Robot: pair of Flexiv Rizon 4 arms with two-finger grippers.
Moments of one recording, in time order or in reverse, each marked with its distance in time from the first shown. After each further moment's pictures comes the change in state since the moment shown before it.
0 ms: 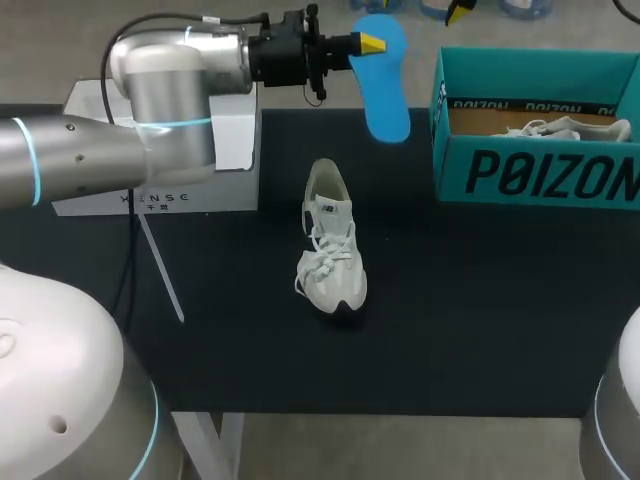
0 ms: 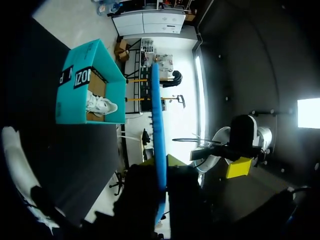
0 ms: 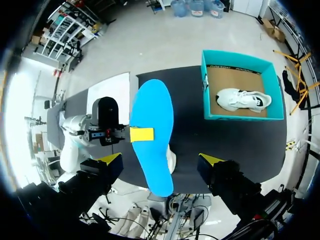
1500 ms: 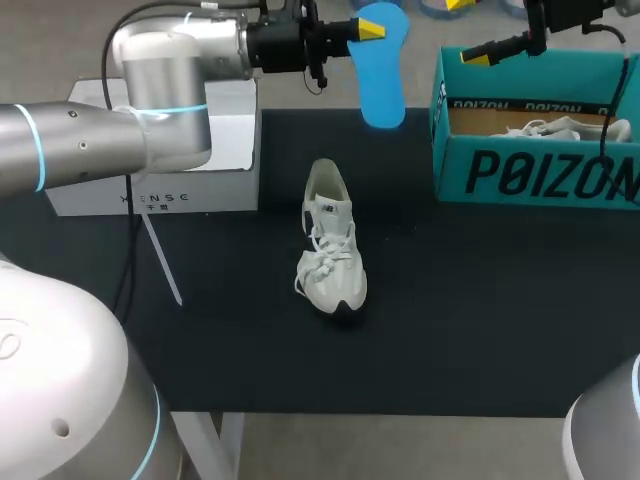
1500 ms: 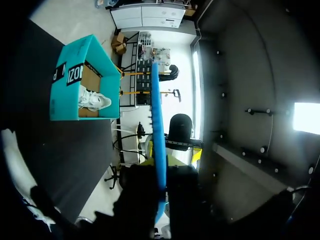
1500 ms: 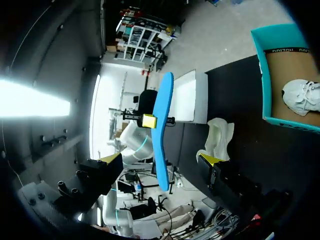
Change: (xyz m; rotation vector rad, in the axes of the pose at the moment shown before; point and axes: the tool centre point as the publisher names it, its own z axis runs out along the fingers) left arm 0.017 -0.007 0.000 -0.064 0.035 -0.028; right arm -0.065 -0.001 0.007 0.023 0.865 -0.060
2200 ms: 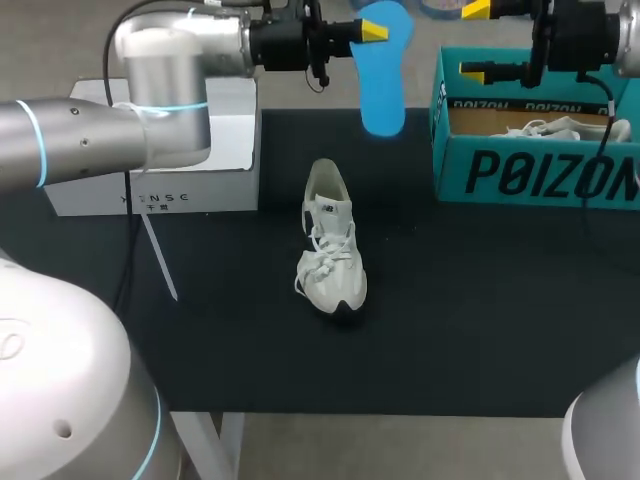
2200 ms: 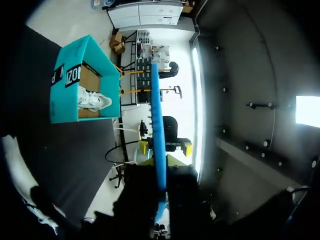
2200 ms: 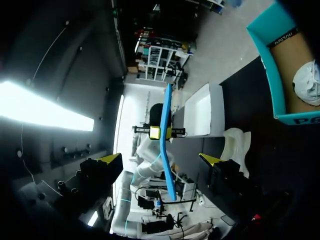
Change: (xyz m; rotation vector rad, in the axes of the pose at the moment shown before) left arm 0.000 0.009 0.004 -0.050 -0.020 0.055; right arm -0.012 -0.004 -0.004 -0.159 0.235 0.016
